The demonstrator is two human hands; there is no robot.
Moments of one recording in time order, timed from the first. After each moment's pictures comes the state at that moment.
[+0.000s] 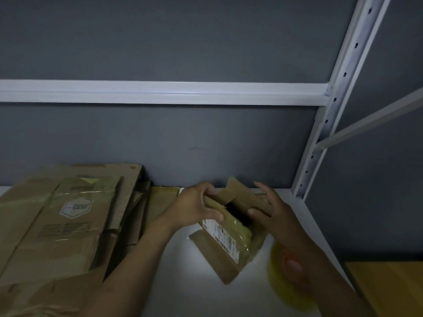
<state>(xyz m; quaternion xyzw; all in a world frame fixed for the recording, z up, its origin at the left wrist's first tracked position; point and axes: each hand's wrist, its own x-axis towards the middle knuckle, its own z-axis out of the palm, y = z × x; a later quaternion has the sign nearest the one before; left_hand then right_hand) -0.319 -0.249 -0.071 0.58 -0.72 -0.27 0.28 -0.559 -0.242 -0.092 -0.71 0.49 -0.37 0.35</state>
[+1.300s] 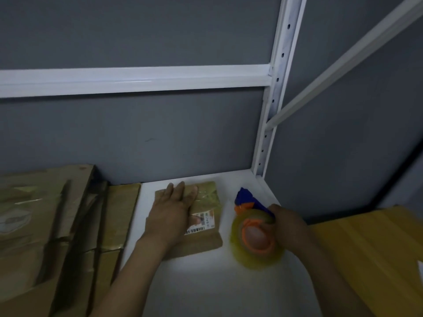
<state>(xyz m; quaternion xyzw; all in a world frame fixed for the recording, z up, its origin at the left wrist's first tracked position) -0.364 -0.227 -0.108 0.60 -0.80 0.00 0.01 -0.640 -0.187 -0.115 -0.65 0.72 -0.12 0.19</state>
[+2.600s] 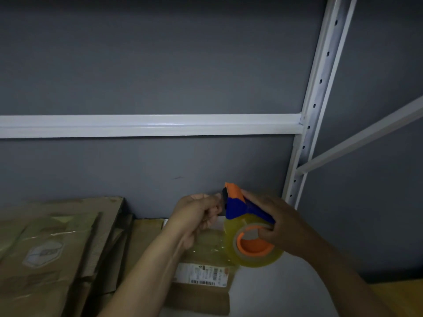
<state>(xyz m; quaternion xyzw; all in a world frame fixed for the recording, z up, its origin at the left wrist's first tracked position) -0.374 -0.245 0.000 0.48 -0.40 -0.59 0.51 -0.590 -0.254 -0.024 -0.84 0.44 -0.28 0.17</state>
